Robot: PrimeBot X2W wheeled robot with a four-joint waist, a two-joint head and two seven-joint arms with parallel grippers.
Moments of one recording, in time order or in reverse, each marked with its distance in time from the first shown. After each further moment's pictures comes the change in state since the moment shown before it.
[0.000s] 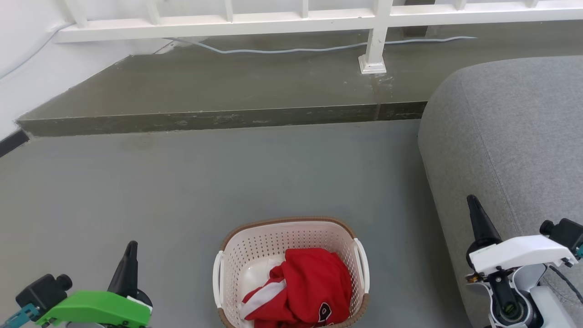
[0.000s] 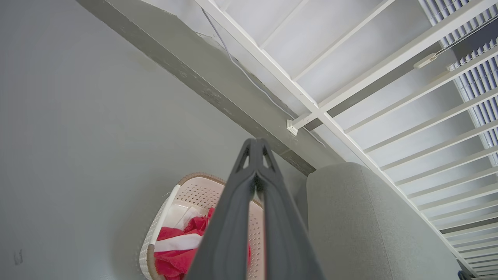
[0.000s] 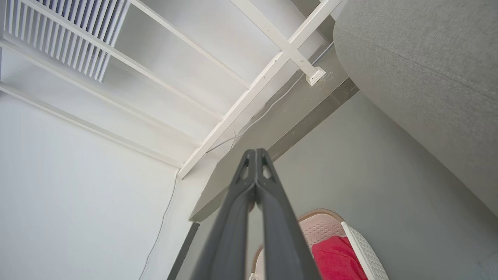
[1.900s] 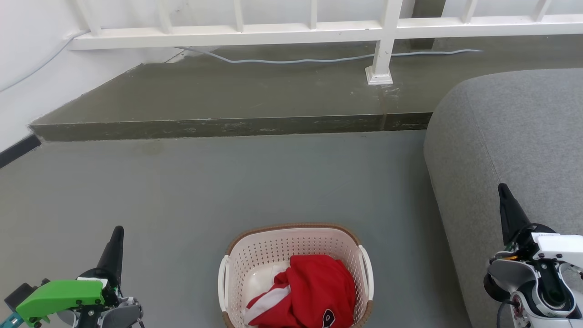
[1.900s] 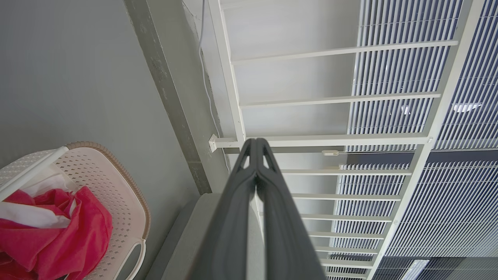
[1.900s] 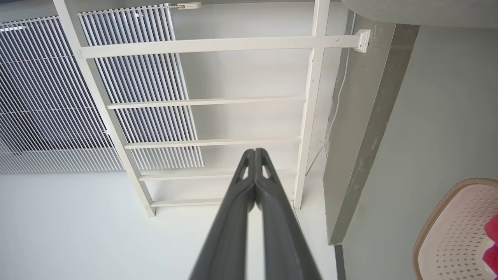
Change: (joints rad) left arm -0.123 -0.063 0.132 0.192 -0.628 -0.134 0.107; right arm -0.057 0.024 -0.166 0.097 0.686 0.132 0.111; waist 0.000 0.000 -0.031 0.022
